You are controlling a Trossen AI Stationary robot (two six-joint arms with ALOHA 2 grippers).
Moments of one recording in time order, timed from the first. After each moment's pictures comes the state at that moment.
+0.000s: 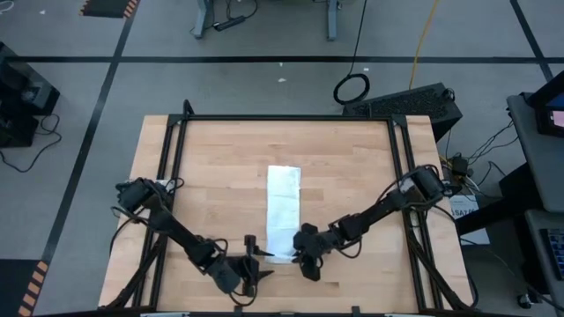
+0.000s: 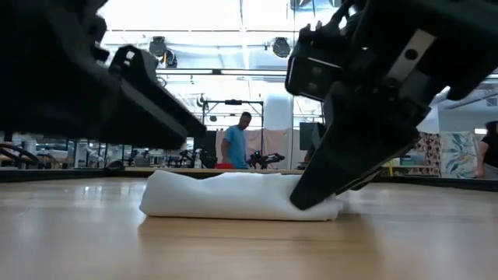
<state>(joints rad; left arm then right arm) -0.73 1.95 0.88 0.46 -0.69 -0.17 0.43 1.97 0.93 0.27 0.01 0.62</state>
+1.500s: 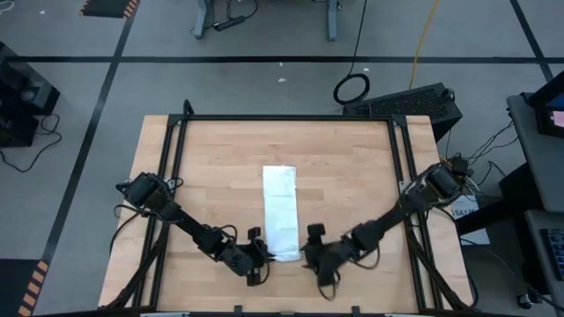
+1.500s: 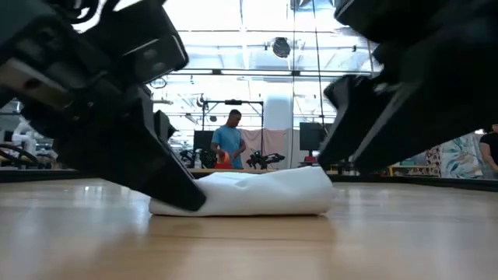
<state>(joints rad) -0.59 1.96 0.85 0.35 -0.38 -0.50 0.57 1.84 0.93 0.12 0.30 0.26</state>
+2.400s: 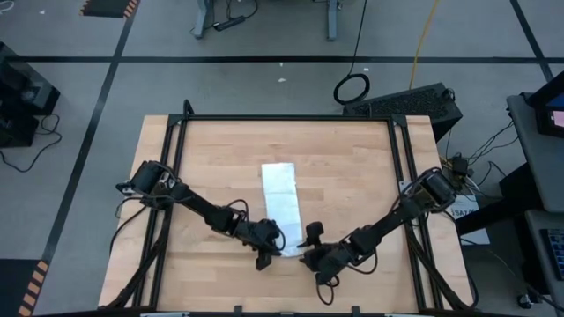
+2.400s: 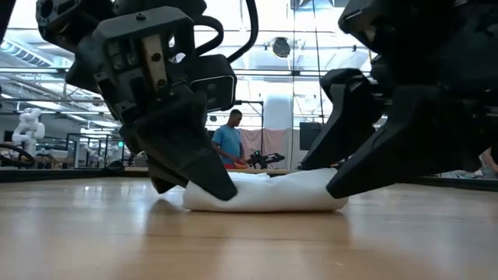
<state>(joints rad) -0.35 1.94 0.86 0.35 0.09 -0.70 0.59 1.91 0.93 0.17 0.47 0.09</state>
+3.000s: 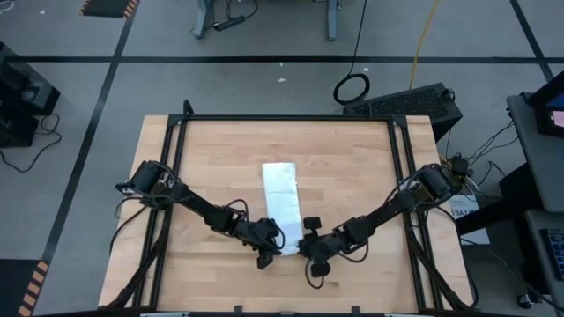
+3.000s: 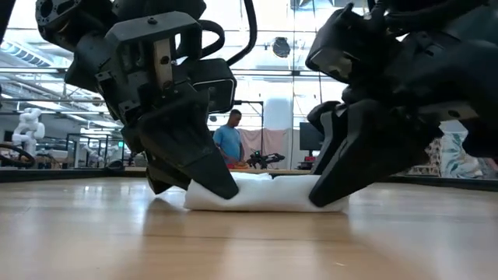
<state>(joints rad) -0.36 1.92 0.85 0.34 0.06 -0.75 0.49 1.91 0.93 0.11 0.25 0.26</state>
